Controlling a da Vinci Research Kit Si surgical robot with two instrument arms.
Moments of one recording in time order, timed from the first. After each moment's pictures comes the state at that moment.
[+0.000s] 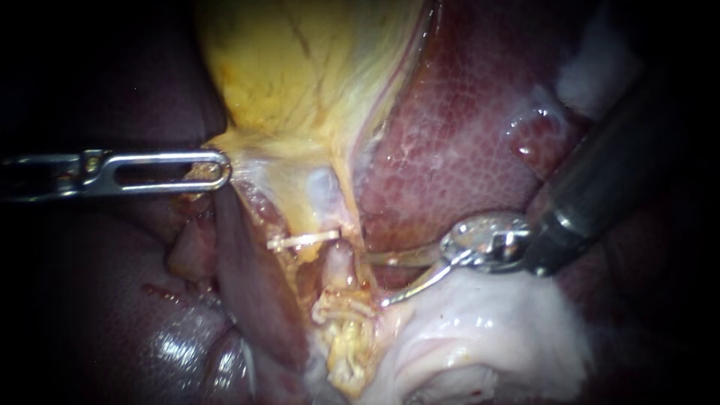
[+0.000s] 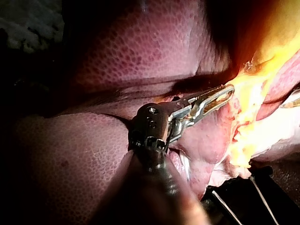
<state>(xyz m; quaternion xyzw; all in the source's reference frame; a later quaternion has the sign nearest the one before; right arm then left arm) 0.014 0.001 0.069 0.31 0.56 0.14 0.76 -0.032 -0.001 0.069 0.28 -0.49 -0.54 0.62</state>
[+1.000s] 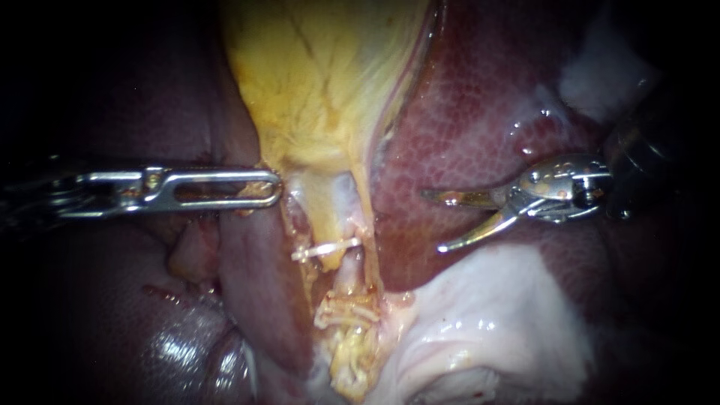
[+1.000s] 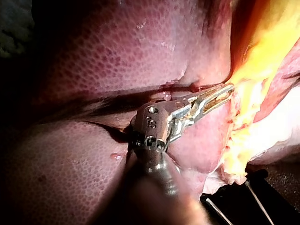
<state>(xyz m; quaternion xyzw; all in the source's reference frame) 0.011 0.004 0.066 0.27 0.56 0.14 0.77 -0.040 -0.003 0.076 0.29 -0.48 -0.54 0.64</state>
